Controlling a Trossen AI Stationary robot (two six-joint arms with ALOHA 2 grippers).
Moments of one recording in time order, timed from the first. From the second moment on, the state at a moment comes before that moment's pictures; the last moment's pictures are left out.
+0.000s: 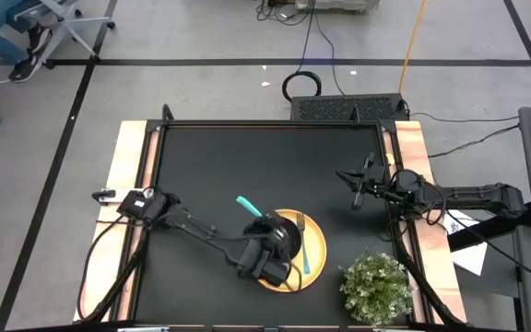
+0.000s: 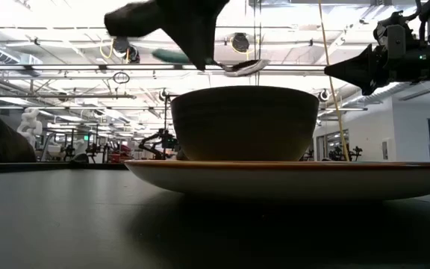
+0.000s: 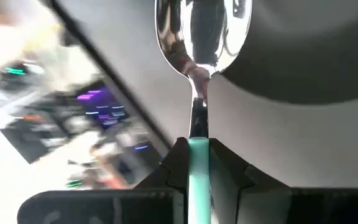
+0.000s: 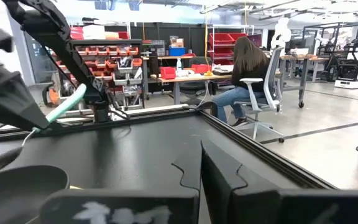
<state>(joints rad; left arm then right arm) -0.43 2.29 2.17 -1.57 -0.83 0.28 -0.11 0.35 0.02 0.42 0.23 0.01</state>
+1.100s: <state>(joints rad) -0.47 2.29 1.94 -1.51 -1.00 0.61 -0.11 0.35 0.02 0.41 0.23 0.04</state>
